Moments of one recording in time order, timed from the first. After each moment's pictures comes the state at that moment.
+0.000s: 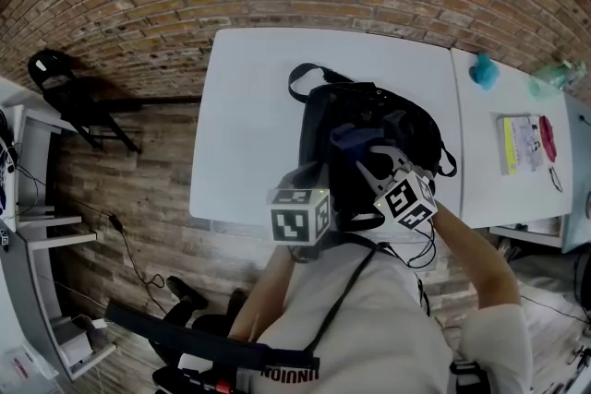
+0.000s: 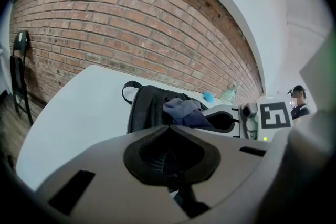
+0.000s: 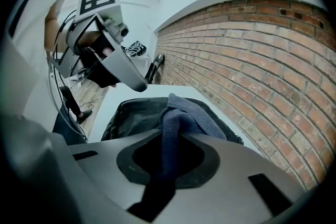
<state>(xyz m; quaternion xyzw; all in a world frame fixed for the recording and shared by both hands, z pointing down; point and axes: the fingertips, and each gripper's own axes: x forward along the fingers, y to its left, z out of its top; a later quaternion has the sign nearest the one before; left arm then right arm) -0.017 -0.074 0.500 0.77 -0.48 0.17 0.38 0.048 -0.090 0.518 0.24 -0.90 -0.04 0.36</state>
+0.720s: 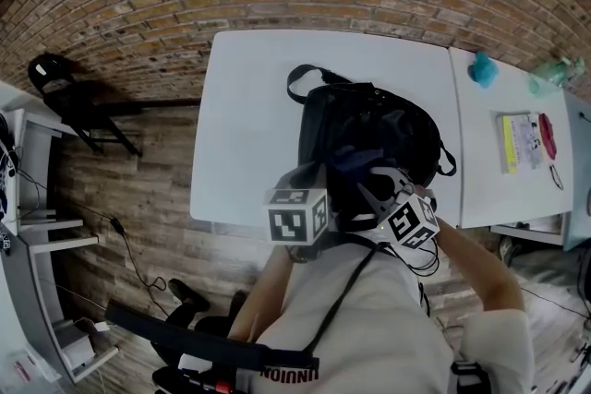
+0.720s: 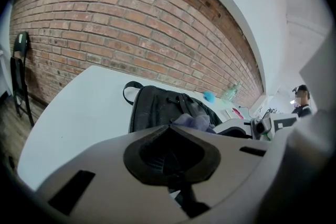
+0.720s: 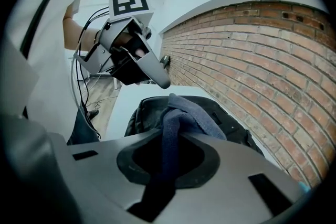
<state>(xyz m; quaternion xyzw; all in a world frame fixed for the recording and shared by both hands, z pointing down) -0.018 -0.075 0.500 0.77 -0.48 0.17 0.37 0.054 -0.045 0.522 0.22 -0.91 -0.04 0.36</state>
